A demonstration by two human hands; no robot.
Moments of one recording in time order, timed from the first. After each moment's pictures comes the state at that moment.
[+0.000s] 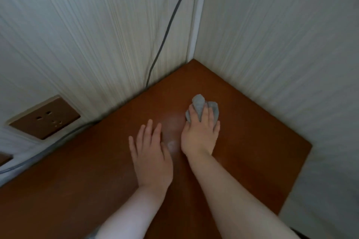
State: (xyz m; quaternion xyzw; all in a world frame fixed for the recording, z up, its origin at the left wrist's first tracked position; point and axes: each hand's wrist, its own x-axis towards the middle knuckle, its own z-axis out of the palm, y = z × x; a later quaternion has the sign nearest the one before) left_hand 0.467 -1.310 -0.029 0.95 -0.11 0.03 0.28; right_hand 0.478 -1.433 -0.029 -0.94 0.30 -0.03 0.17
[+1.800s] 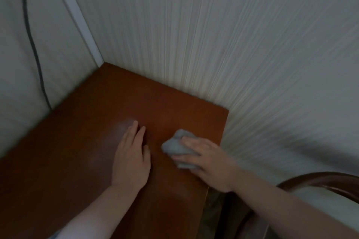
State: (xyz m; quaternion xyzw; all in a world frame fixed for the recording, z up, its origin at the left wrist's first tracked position) left_hand 0.437 -1.406 -0.031 0.90 -0.35 -0.08 0.25; right_hand 0.270 -1.583 -0.030 -0.99 0.00 0.04 0.15
